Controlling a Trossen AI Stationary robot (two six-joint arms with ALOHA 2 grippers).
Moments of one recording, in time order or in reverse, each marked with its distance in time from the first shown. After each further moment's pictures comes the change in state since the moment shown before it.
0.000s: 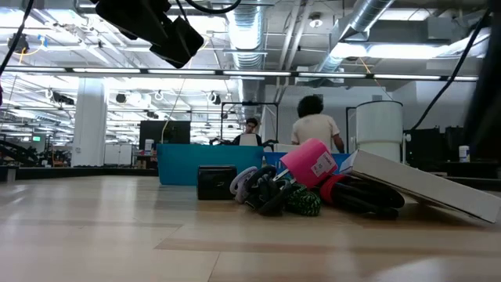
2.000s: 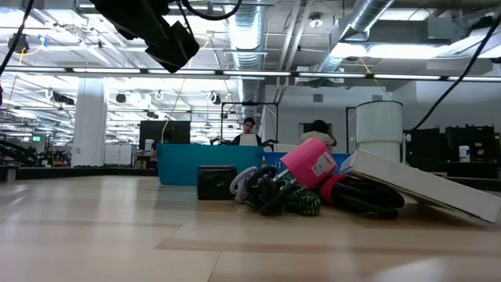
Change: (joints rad) left arm 0.000 0.000 0.000 -0.012 0.000 -0.106; right arm 0.110 -0.060 0.000 0.000 0.374 0.103
